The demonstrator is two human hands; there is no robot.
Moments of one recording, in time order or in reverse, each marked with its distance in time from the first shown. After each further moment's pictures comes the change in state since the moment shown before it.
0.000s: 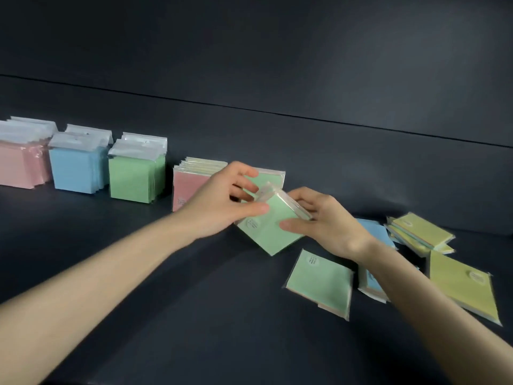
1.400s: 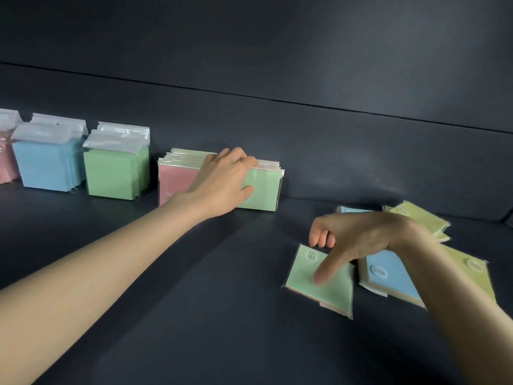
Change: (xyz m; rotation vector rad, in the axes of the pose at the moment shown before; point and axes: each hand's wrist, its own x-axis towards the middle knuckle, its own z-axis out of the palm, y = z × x) left_hand 0.067 -0.031 0.007 0.987 0.034 0.303; right_hand -0.007 -0.004 -0.034 -0.676 -0.536 0.427
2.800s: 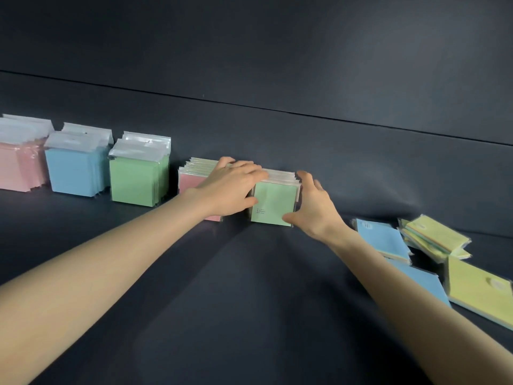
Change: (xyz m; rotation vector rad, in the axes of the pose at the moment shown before) left_hand 0.008 -0.029 0.002 0.162 -0.146 0.140; right_hand 0.099 -0.032 0.011 0.332 0.768 -0.079
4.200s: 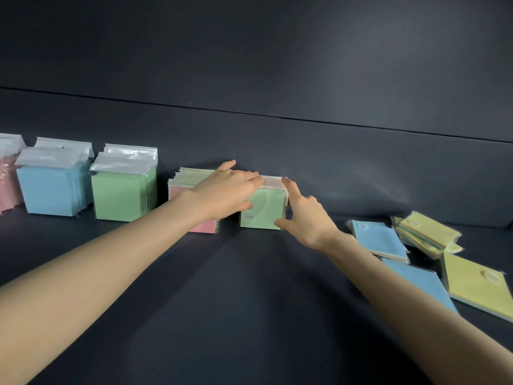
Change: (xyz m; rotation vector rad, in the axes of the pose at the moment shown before) left_hand 0.016 -0.010 -0.002 0.206 -0.074 0.162; right_hand 0.004 -0.002 0.008 -0.123 -0.056 -0.012
